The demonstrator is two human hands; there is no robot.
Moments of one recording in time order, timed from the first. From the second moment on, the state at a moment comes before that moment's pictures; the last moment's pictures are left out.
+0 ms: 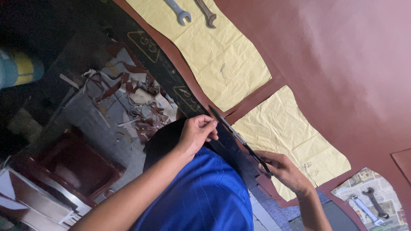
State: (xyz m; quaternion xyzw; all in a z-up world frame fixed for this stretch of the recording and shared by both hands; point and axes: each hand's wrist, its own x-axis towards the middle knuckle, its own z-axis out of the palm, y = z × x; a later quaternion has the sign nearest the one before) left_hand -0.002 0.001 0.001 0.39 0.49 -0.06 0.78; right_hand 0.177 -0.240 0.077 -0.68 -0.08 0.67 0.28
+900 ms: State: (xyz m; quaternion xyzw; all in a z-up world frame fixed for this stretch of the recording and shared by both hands) left_hand -0.017 0.009 0.008 0.42 0.48 -0.09 0.76; right_hand 0.148 -0.206 0.072 -0.67 -0.02 0.67 0.32
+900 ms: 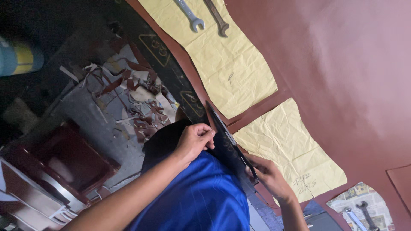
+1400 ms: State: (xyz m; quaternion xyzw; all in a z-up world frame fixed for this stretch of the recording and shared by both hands) left_hand -0.035 0.012 -0.009 0.43 0.45 -0.08 0.78; right_hand 0.120 -0.182 0.068 -0.66 -0.05 0.64 0.39
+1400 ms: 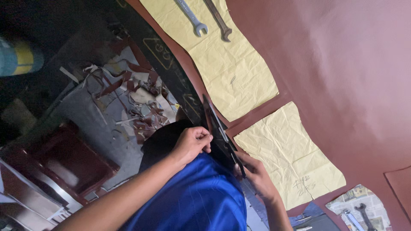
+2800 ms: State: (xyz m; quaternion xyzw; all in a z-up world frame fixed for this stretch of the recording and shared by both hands) left_hand -0.055 0.053 0.004 0.59 0.39 -0.18 0.68; right_hand 0.139 -0.118 0.065 -0.64 -0.05 0.64 0.42
